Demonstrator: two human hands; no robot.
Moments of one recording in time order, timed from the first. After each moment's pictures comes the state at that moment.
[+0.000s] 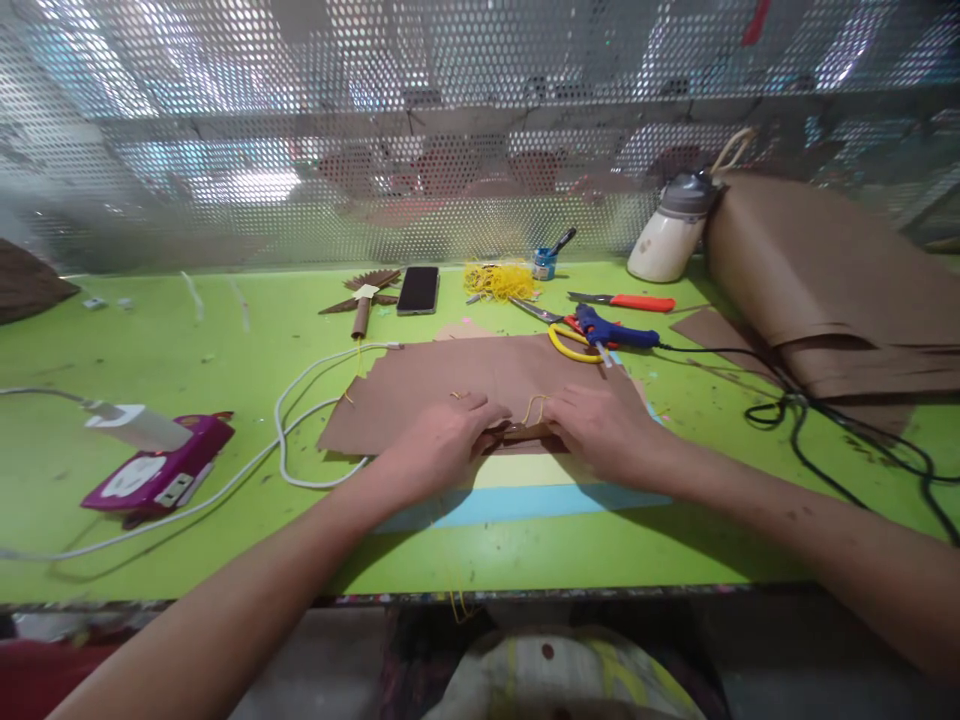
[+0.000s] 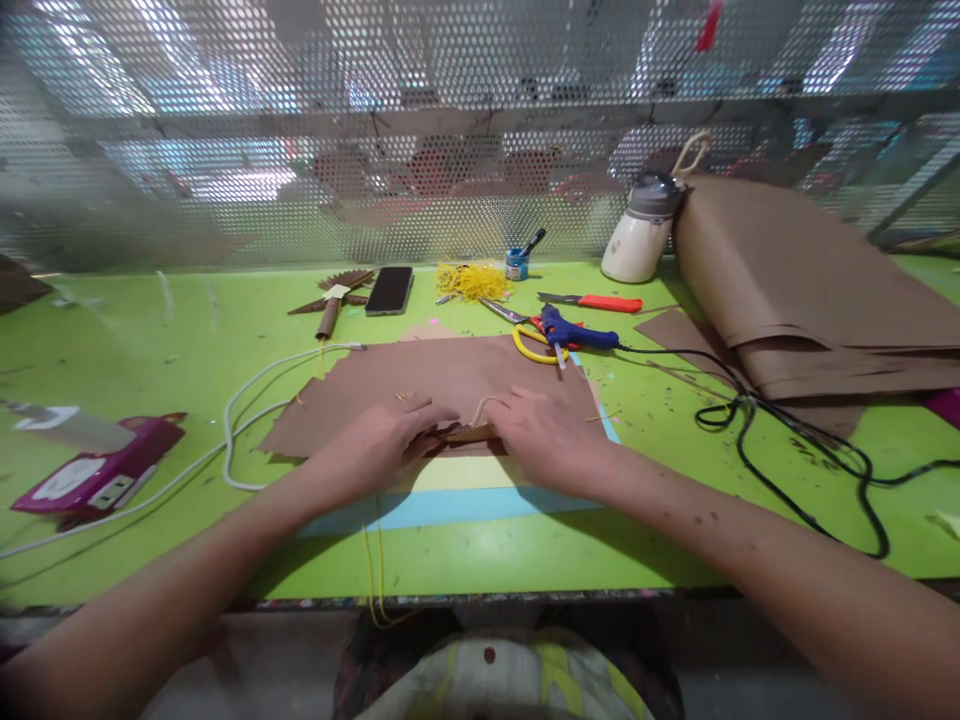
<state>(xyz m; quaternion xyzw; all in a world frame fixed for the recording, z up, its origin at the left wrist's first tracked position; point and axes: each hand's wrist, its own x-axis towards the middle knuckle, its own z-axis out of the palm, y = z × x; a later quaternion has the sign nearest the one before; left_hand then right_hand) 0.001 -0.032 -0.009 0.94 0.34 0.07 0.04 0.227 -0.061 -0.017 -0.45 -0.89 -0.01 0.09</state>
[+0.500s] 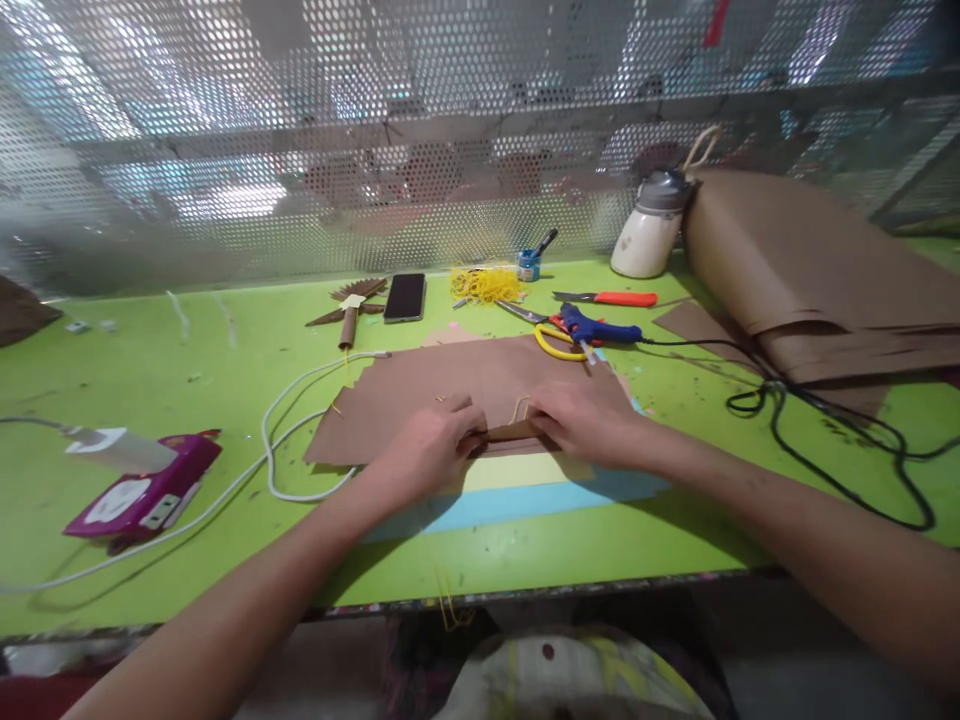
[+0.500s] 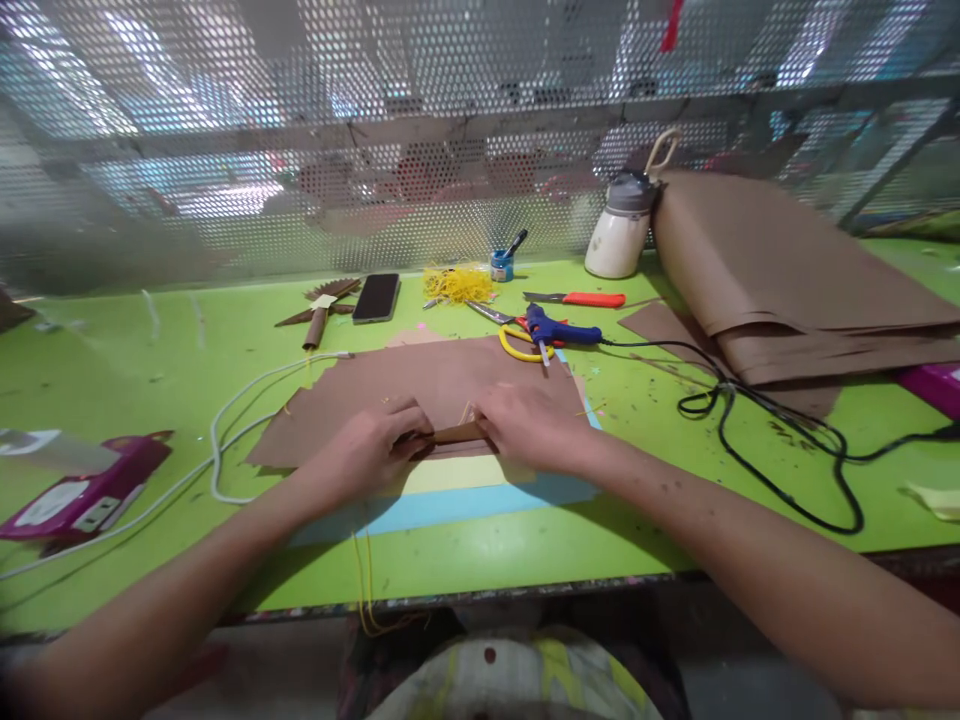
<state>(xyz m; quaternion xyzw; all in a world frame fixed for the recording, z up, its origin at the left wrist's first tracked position) 0.002 -0.030 -0.008 0.92 0.37 0.09 0.11 0.227 -0.050 -0.010 -0.50 -0.86 0.08 0.08</state>
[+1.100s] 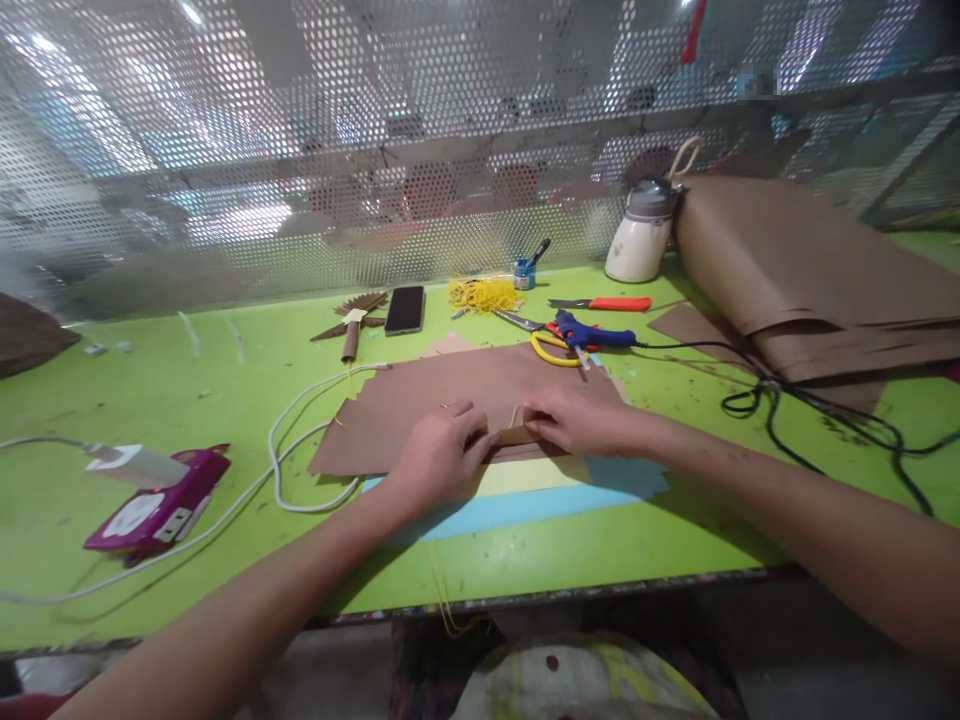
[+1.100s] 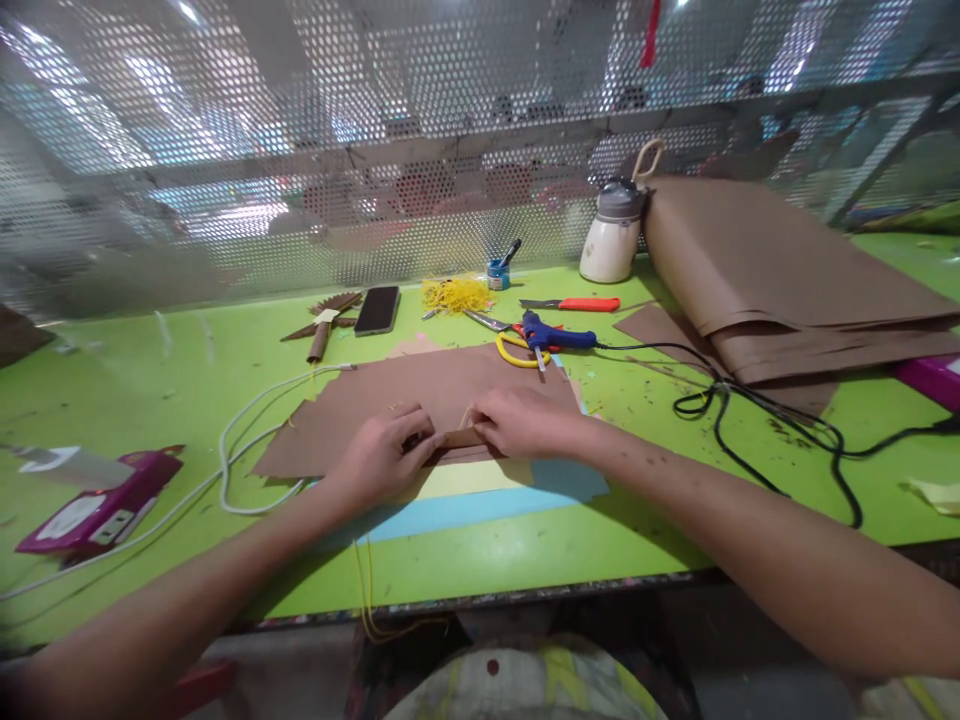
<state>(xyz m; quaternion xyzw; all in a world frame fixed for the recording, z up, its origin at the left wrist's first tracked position) 0.016 -0.033 -0.015 0.90 0.41 0.14 0.07 0.232 -0.039 -0.010 -0.47 -0.87 0.11 0.09</state>
